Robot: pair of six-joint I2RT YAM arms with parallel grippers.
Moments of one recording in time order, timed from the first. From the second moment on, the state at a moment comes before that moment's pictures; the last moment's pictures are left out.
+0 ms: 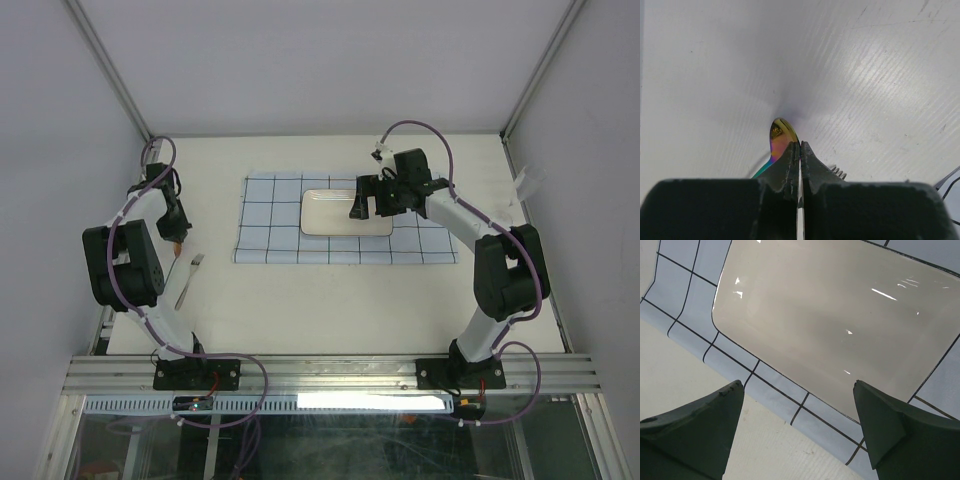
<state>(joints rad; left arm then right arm) 0.19 1.78 1.21 -0.65 -0.17 -0.21 0.35 1.71 1.23 -0.36 -0.38 0.17</state>
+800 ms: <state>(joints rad) 0.13 1.77 1.36 -0.66 -0.11 -0.24 0.36 1.71 1.21 -0.35 -0.38 0.17</state>
